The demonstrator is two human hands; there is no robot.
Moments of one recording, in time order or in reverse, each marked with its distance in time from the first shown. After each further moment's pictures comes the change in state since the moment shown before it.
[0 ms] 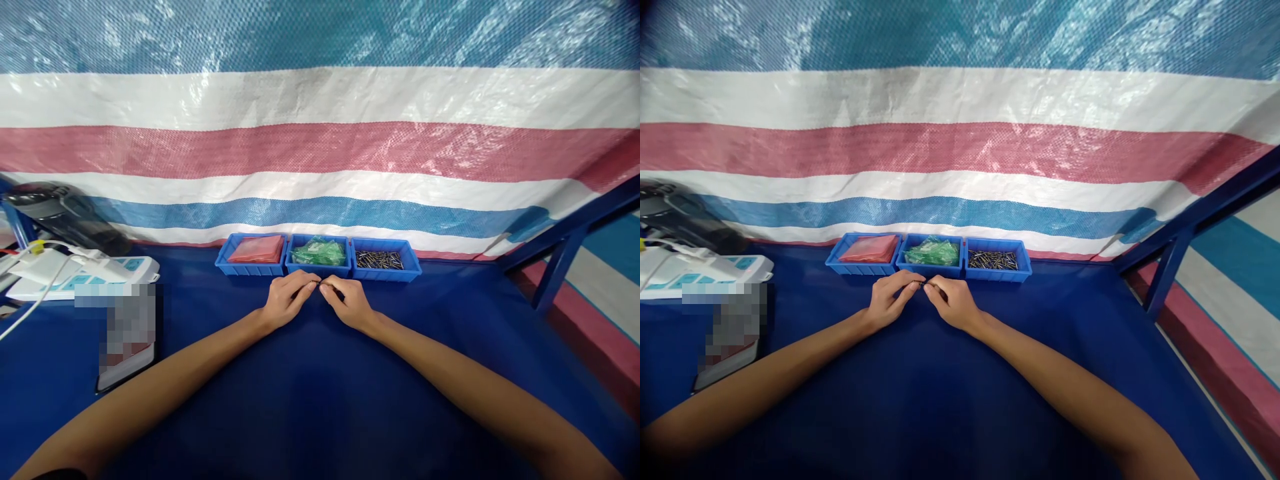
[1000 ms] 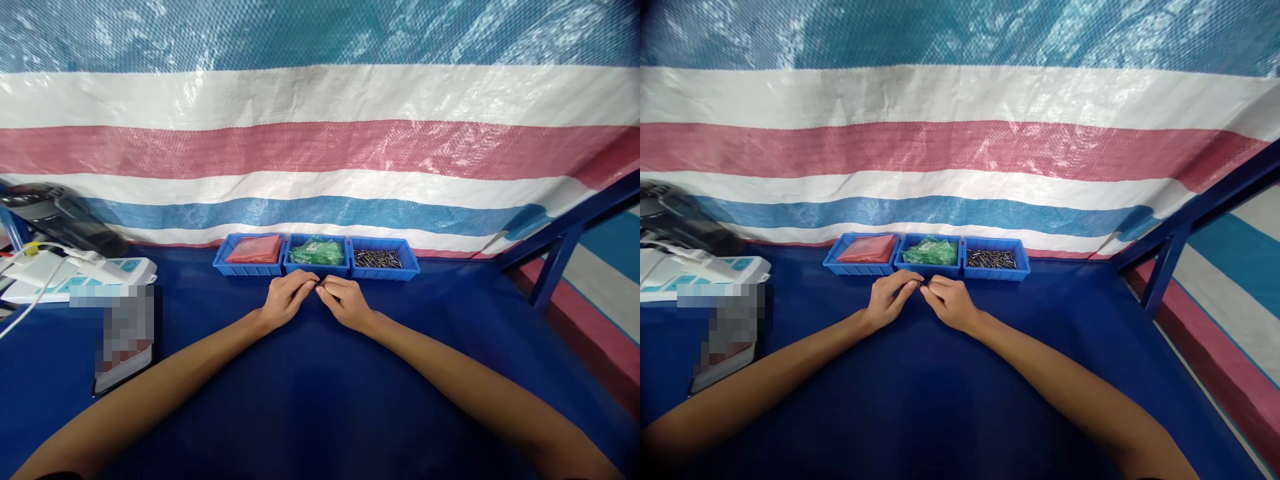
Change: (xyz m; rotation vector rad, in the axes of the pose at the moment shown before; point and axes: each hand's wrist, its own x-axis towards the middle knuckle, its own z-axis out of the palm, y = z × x) left_hand 0.000 0.000 0.000 0.026 -0.032 -0.031; right_hand 0.000 0.004 0.003 -0.043 0.001 -0.127
